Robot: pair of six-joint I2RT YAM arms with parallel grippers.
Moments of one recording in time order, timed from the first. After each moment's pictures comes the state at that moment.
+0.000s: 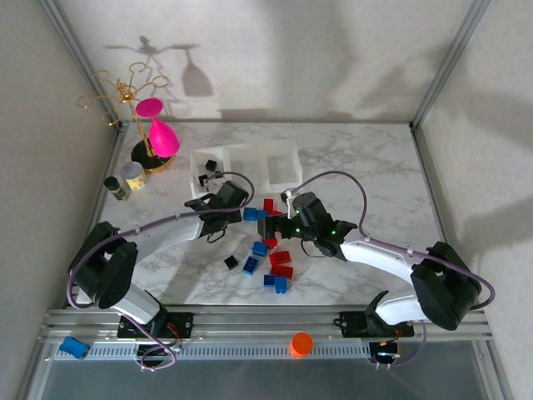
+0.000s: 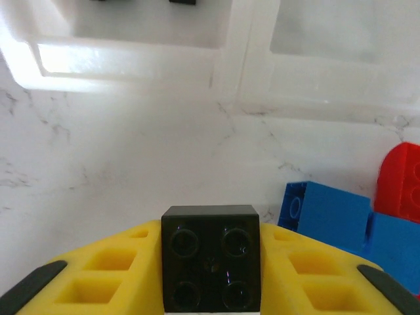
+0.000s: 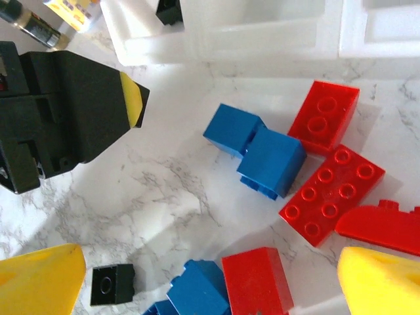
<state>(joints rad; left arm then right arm) -0.64 1.54 0.95 -0.43 -0.42 -0.79 0.81 1.36 0.71 0.02 -0.11 0.53</state>
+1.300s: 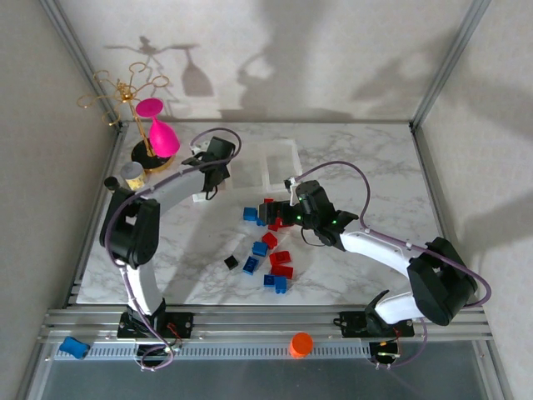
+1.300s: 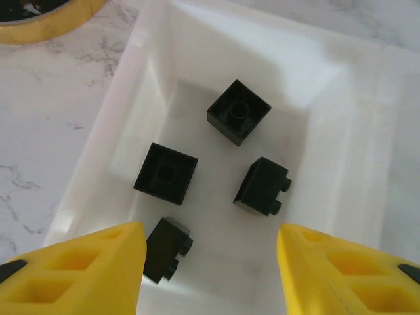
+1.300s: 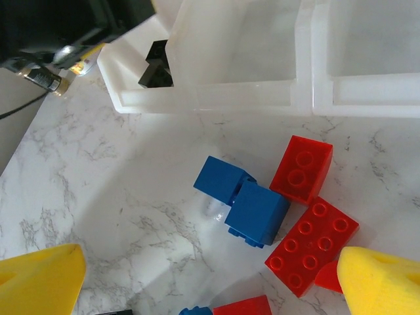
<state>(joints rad) -0.39 1.83 1.33 -0.45 -0.48 -0.72 0.74 1.40 0.78 0.03 -0.13 0.53</state>
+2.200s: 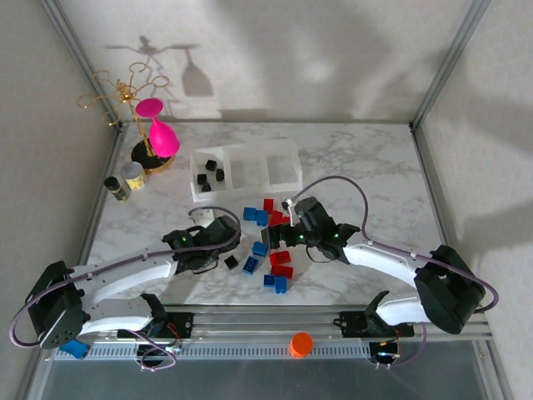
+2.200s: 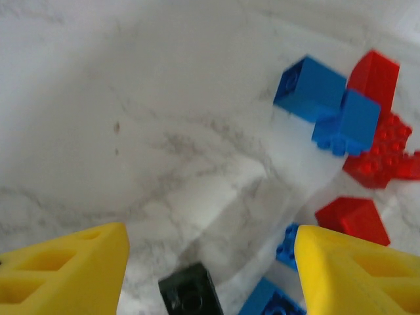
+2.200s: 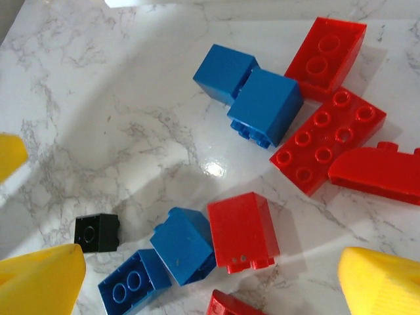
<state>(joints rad) -0.91 1.17 0.71 -0.60 -0.44 -1.20 0.82 1.32 0.66 -0.06 -0.16 0.48</state>
